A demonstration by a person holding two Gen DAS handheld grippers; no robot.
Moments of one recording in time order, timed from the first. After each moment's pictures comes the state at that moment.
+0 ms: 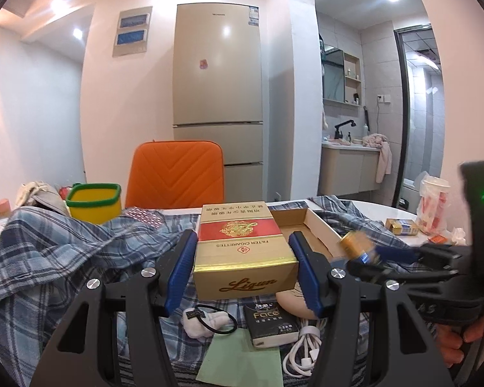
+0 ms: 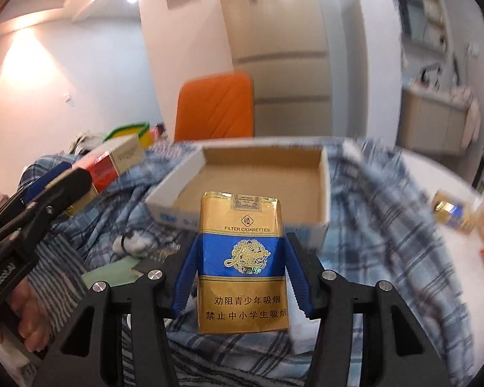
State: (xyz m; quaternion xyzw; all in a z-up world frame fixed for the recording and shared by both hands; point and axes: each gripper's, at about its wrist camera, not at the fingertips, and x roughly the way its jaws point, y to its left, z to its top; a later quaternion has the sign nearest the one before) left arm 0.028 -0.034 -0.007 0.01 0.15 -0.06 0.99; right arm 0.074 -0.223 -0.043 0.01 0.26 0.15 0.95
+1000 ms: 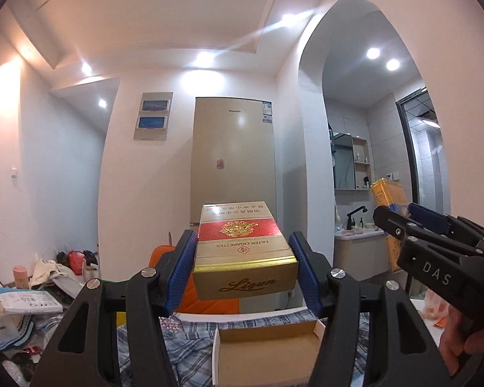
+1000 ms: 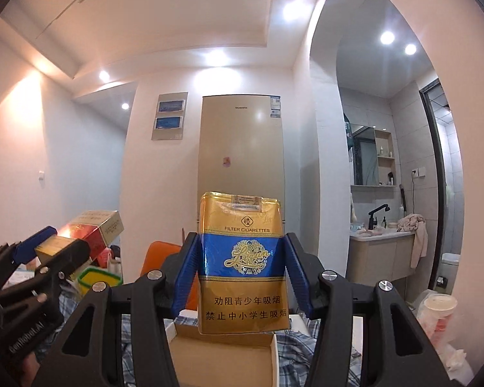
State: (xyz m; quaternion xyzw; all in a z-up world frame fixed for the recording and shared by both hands) left arm 0.018 -0.020 0.074 0.00 -0.07 -0.03 1.00; right arm 0.035 -0.194 0.097 -0.01 -0.05 0.05 1.00
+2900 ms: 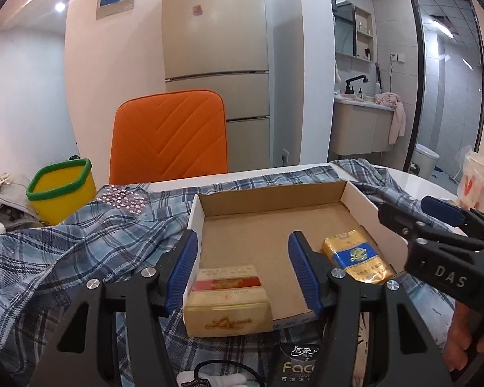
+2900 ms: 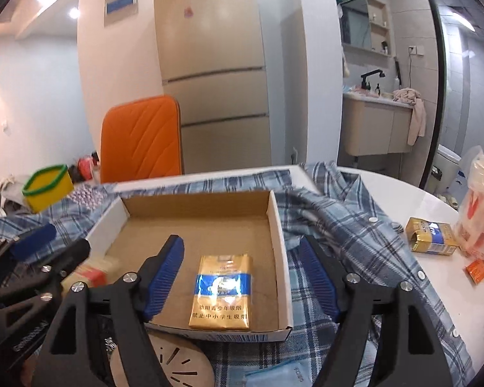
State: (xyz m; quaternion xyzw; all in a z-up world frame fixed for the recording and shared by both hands) left arm 0.155 -0.032 -0.036 0.03 0.25 -0.06 0.97; right arm 0.176 -0.215 -0.041 0.03 0.26 0.02 0.96
